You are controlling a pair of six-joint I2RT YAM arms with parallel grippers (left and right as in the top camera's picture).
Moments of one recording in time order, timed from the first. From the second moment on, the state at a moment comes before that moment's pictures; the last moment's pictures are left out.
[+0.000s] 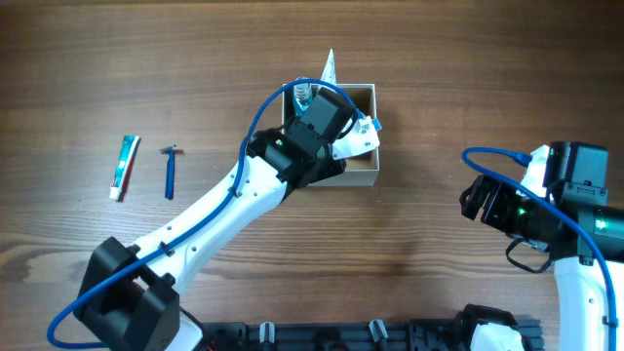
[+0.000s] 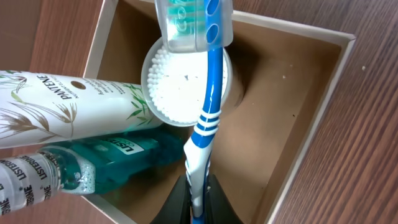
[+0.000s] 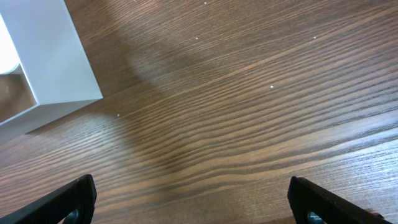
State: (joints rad) left arm -0.70 1.65 1.28 -0.61 -0.11 0.63; right arm -0.20 1.00 1.04 -1.26 -0.14 0.23
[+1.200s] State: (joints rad) left arm 0.08 1.42 1.45 -0.91 -0.06 -0.12; right arm -0.20 1.00 1.04 -1.26 -0.15 0.23
